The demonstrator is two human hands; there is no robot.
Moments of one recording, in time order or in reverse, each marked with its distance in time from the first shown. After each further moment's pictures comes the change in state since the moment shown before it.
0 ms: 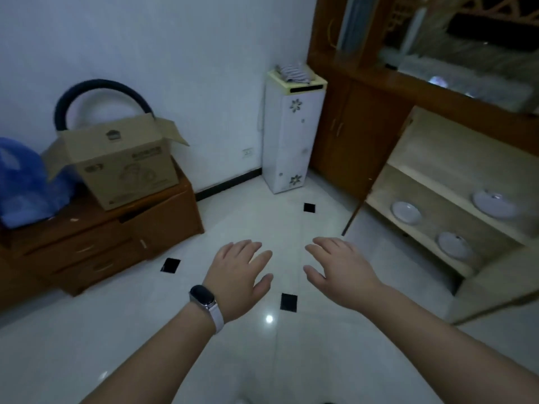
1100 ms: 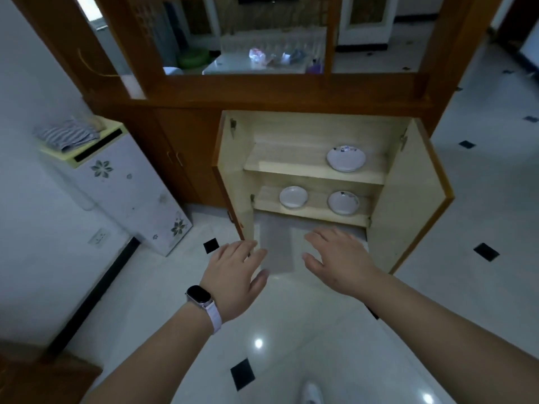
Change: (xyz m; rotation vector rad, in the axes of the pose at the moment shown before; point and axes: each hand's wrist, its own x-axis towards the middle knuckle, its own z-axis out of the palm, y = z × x) left_hand 0.422 0.246 0.153 -0.046 -0.197 0.568; right_hand -0.005 0.427 -0.019 0.133 0.123 0.653
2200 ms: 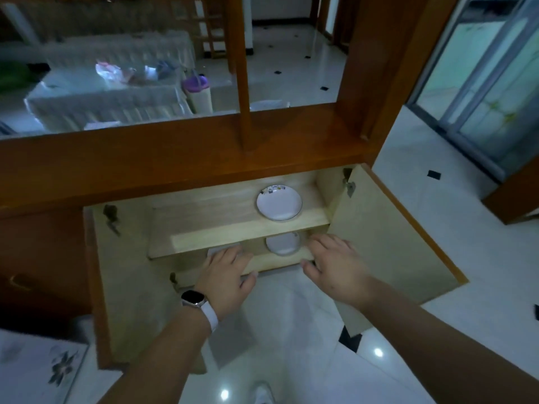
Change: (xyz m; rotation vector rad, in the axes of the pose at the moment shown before) left_hand 0.427 -0.129 0.125 -0.257 -0.112 0.315; right_hand 0.281 0.158 -0.015 0.012 0.090 0.531
